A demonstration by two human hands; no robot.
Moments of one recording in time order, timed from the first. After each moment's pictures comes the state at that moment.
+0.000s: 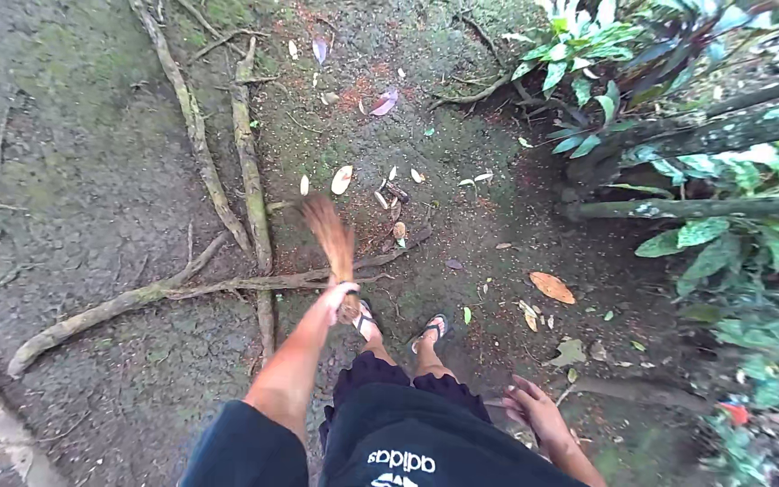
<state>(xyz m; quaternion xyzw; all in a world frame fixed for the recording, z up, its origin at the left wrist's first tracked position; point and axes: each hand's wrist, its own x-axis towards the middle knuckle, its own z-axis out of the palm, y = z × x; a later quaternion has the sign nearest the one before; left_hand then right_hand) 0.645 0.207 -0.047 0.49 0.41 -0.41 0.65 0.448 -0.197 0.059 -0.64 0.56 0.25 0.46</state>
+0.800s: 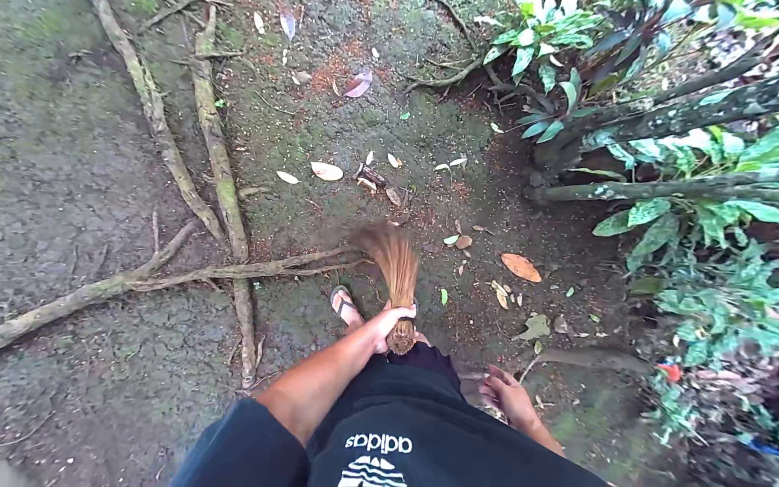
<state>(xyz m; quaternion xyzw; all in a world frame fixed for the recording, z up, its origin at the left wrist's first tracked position) 0.567 0.070 0.006 0.31 0.33 -0.55 0.70 0.412 -0.205 0.061 -0.62 0.60 0.25 0.45</state>
